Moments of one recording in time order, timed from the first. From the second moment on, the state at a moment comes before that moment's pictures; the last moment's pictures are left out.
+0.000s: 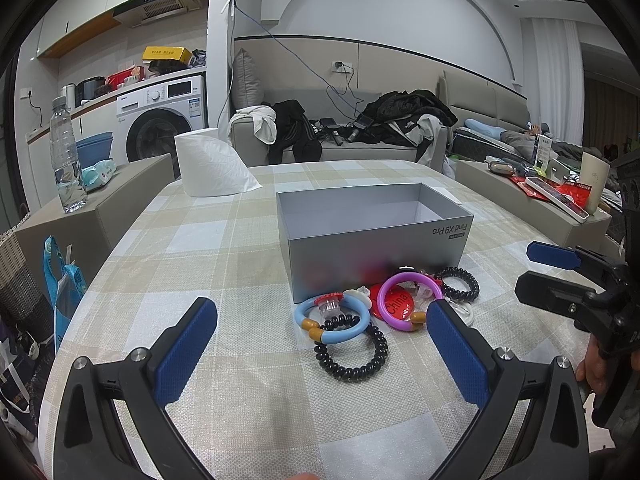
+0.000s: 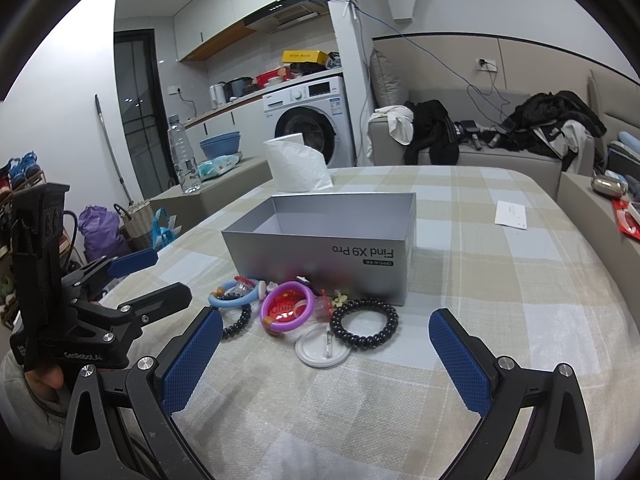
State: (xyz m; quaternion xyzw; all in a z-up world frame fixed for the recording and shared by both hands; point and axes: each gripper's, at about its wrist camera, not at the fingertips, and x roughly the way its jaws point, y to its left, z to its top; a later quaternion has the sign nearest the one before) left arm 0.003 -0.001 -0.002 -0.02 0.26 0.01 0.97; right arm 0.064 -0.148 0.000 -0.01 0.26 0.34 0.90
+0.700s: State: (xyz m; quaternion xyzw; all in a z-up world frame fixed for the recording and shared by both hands) left arm 0.015 0.015 -0.004 -0.05 0.30 0.02 0.95; right arm 0.099 -0.140 -0.010 -0.03 0.37 0.29 0.89
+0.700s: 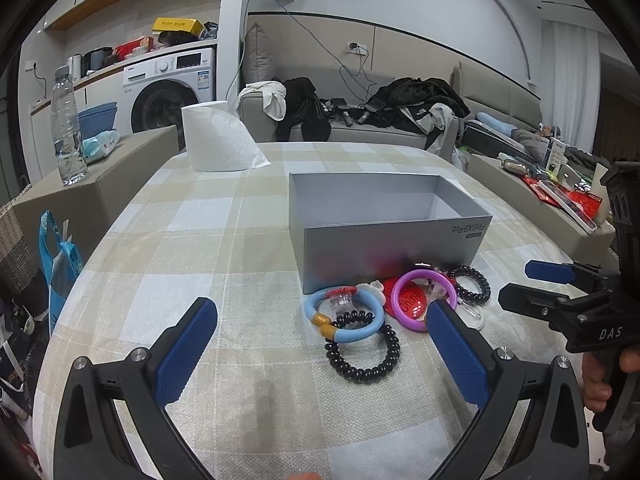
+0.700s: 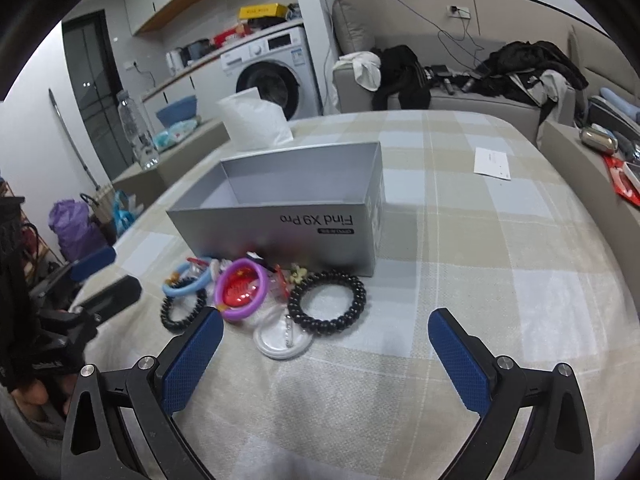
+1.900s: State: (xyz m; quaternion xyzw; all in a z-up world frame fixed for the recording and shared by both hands) left arm 0.033 0.012 -0.009 -0.05 0.35 -0.02 0.93; right arm 0.119 -0.110 -0.025 -0.09 0.41 0.28 0.86
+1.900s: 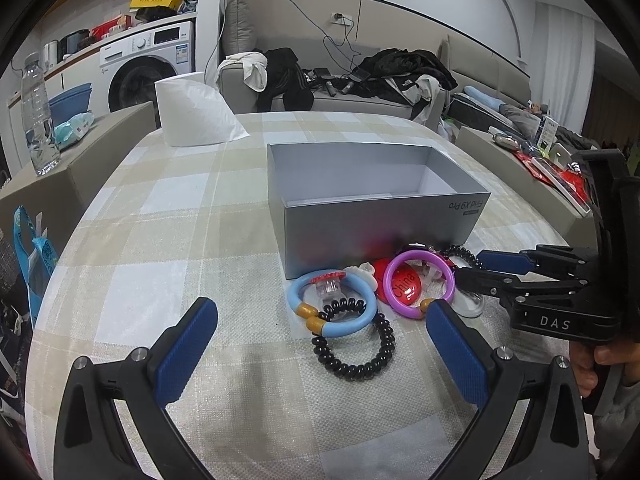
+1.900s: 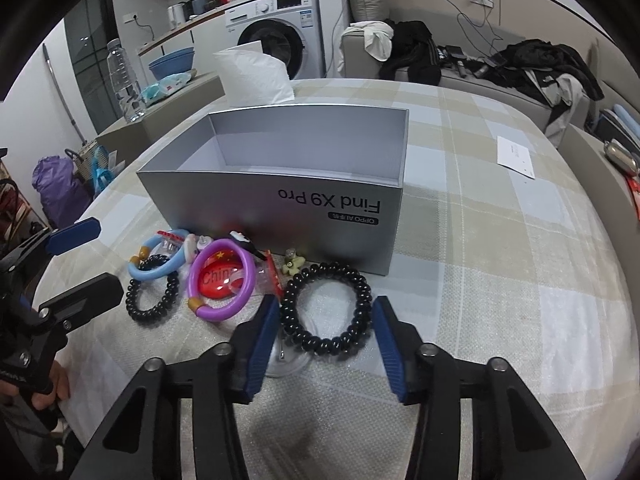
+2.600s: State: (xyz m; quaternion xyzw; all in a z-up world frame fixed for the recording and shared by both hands) left arm 0.045 0.010 -0.017 -0.05 0.40 -0.03 0.92; right arm 0.101 -0.139 -0.012 -0.03 0.39 0.31 0.87
